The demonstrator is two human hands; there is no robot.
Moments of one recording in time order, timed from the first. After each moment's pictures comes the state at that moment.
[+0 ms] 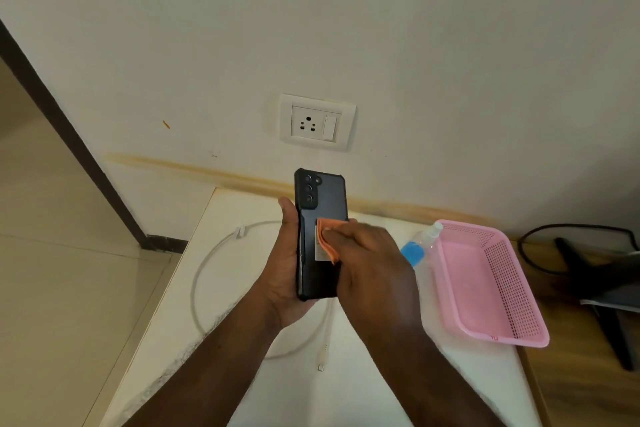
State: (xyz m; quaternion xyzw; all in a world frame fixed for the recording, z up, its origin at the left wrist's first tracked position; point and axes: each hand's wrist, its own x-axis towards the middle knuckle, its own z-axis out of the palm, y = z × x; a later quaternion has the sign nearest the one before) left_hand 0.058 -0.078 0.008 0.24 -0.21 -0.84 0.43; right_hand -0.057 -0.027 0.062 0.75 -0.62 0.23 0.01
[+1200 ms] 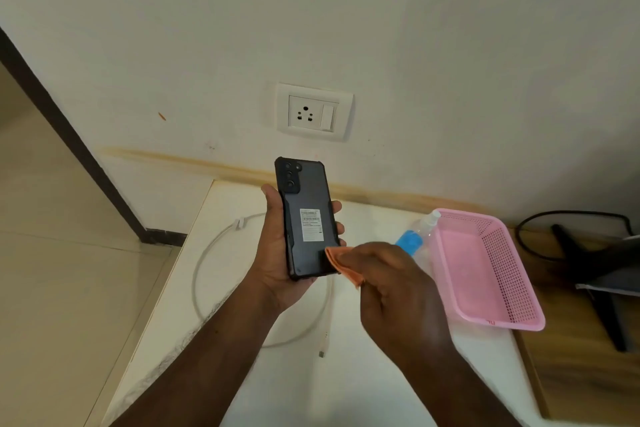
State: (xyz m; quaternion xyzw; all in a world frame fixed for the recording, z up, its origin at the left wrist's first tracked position) left_hand 0.060 -0.082 0.010 0.23 -0.19 -0.83 0.48; right_hand -0.082 0.008 0.069 0.75 -0.60 0.29 -0.06
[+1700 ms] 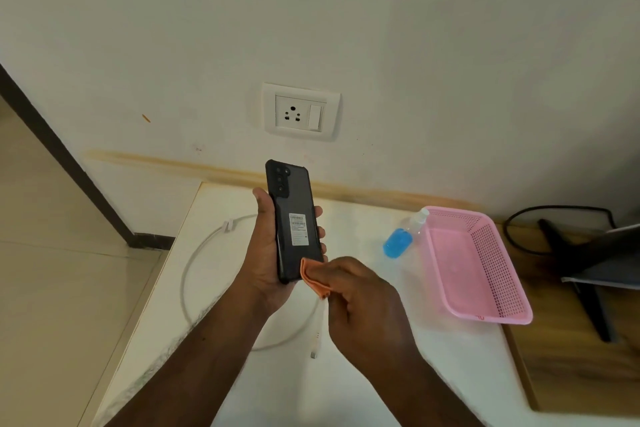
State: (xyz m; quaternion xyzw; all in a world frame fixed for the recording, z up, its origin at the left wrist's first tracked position) left_hand 0.061 -0.083 0.006 0.29 -0.21 -0.80 0.48; right_hand -0.066 0.008 0.042 0.72 -0.63 0.23 -0.18
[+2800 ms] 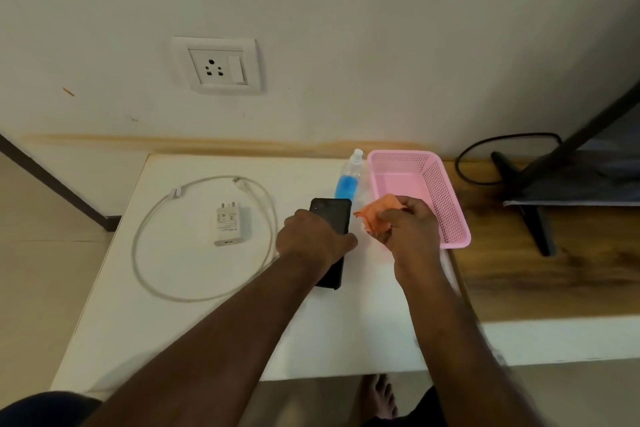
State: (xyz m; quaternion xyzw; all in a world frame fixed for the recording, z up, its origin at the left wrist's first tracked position) left_hand -0.086 -0.044 -0.044 0.73 -0.62 -0.28 0.01; right_hand -0.210 -0.001 0.005 0.20 -0.74 0.54 -0.35
